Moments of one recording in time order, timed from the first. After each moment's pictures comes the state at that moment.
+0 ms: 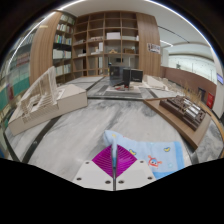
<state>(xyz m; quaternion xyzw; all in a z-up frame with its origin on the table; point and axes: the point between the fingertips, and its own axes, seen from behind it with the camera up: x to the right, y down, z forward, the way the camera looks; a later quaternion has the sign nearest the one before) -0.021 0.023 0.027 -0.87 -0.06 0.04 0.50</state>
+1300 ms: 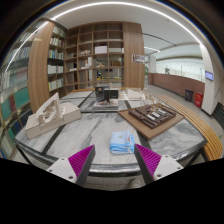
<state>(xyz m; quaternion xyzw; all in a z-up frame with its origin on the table) 0.095 -0.201 0.181 -0.84 0.00 0.02 0.54</state>
